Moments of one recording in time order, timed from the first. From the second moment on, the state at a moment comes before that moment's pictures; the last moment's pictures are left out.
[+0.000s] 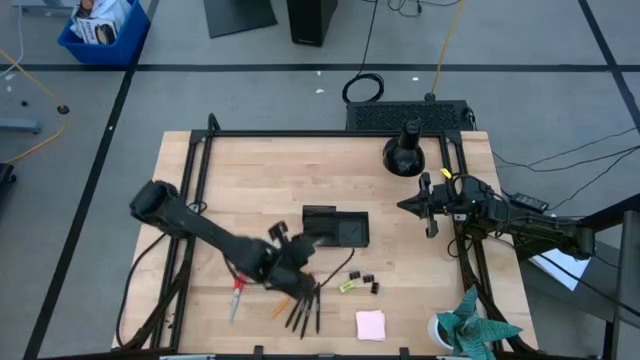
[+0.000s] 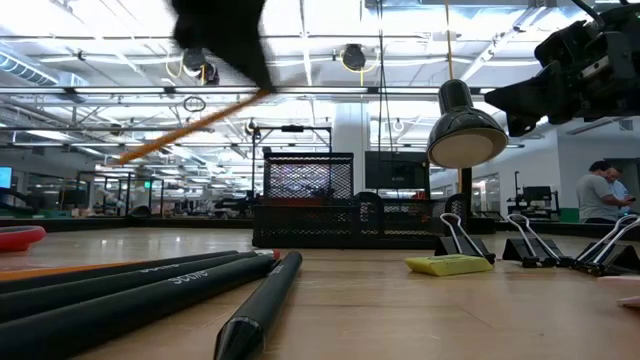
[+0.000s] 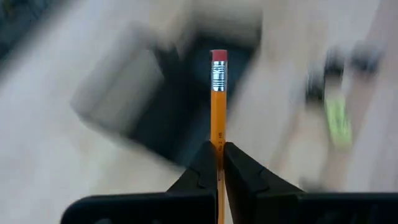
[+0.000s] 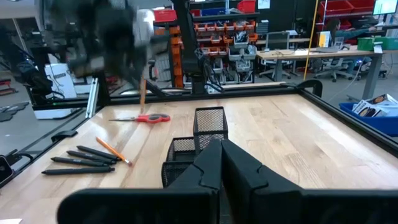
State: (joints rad) left arm -0.46 1.79 1.45 -0.81 -0.66 -0.76; right arm -0.34 0.20 0.02 0.18 -0.36 0.06
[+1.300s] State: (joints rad) left arm 0.12 1.58 0.85 0.59 0.16 0.12; right arm -0.34 0.22 0.02 0.19 -0.34 0.06
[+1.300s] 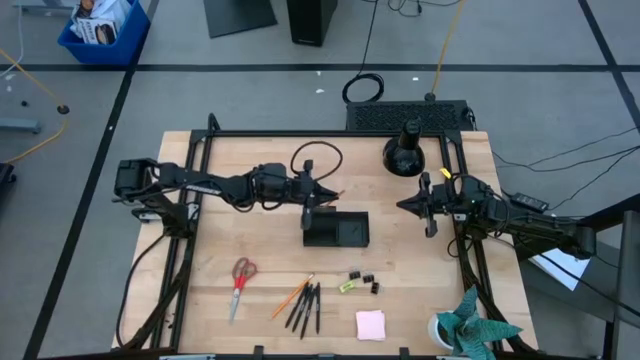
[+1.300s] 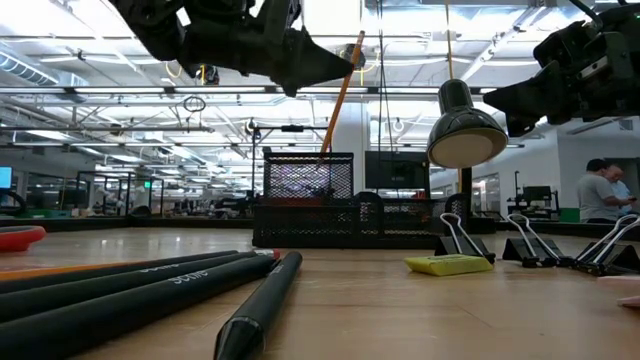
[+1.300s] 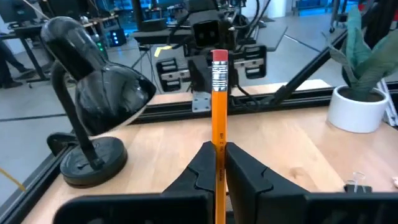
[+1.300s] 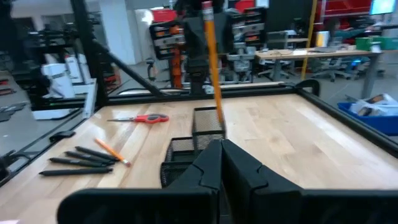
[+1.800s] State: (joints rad) left arm 0.11 1.68 0.84 0.67 0.16 0.07; right arm -0.34 0.22 0.02 0.19 -0.26 0.06
